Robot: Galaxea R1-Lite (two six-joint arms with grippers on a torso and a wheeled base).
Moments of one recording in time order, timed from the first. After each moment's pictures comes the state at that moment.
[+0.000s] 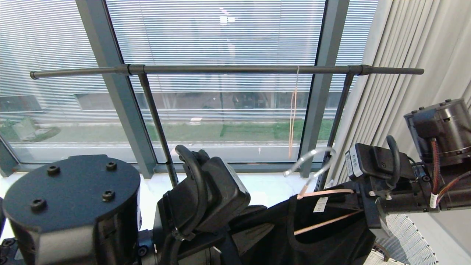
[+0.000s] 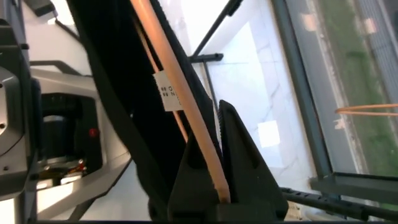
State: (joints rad) left arm -1.02 1.44 -0.67 -0.46 0.00 0.21; right arm 0.65 1.46 -0.94 0.11 0.44 -0.70
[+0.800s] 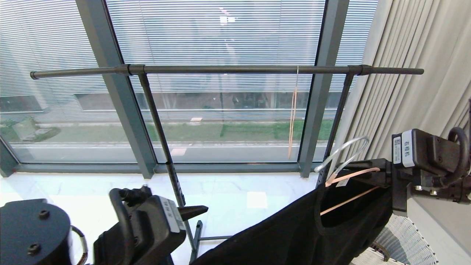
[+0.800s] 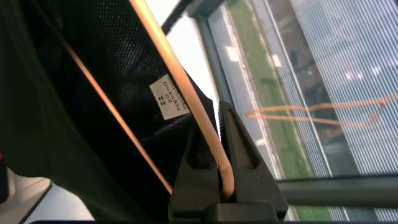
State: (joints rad) left arm -0.95 1.26 -0.43 -0.45 0.04 0.21; right arm 0.53 1.33 -0.82 -0.13 0.45 -0.81
